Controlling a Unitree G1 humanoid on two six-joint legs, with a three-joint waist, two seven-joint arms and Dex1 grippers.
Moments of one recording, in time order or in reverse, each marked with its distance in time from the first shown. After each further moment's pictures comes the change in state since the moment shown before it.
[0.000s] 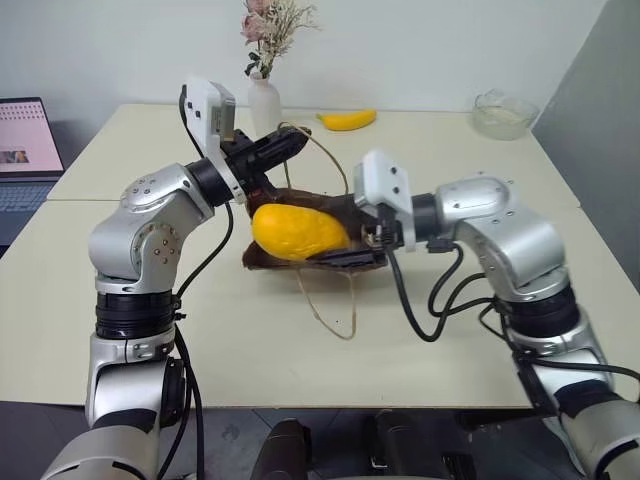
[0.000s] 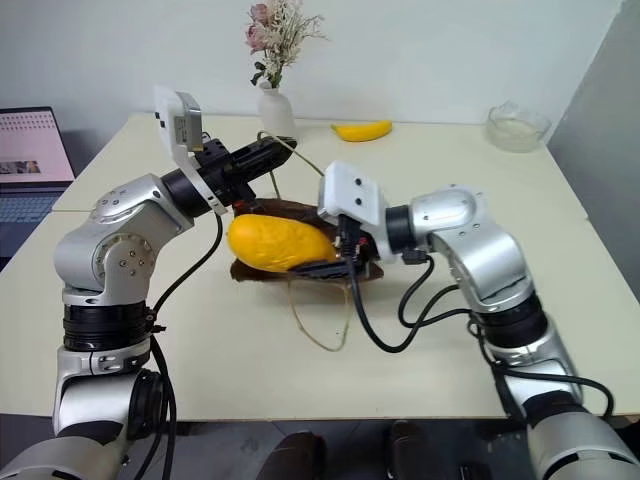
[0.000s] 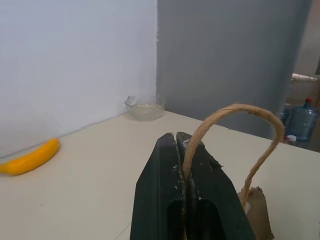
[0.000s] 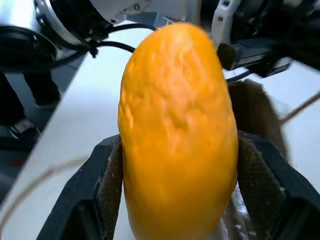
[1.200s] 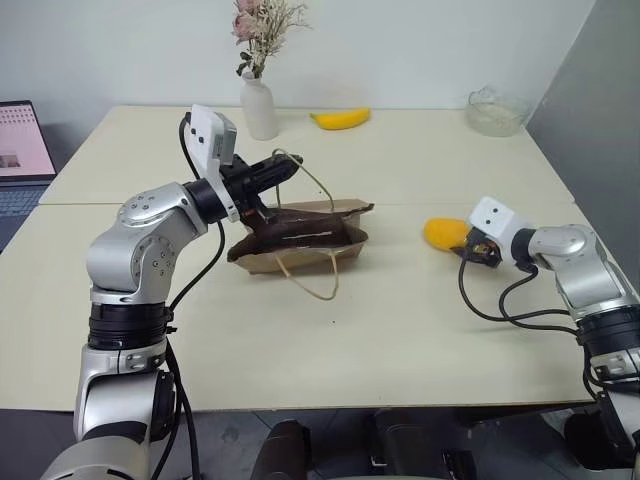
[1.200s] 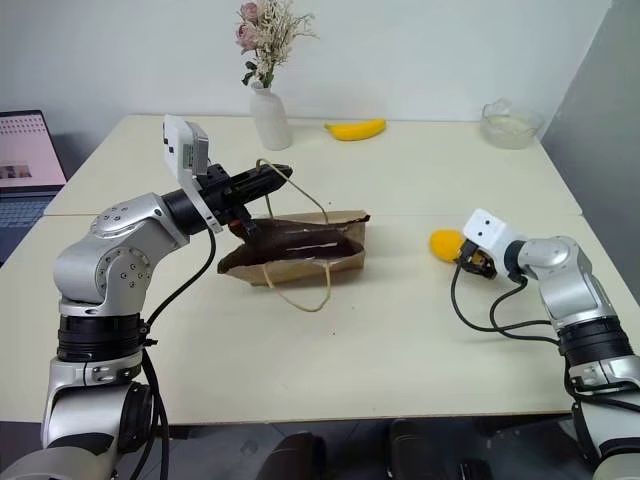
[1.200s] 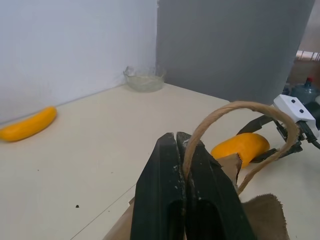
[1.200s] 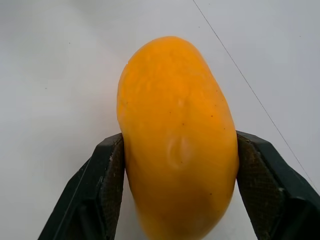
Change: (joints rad) left arm 0.059 0.042 -0.001 0.022 0.034 -0.003 -0.079; right arm 0.291 -0.254 -0.071 0.534 -0.345 -0.271 -0.290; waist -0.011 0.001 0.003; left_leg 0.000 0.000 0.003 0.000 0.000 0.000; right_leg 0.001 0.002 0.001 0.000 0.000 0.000
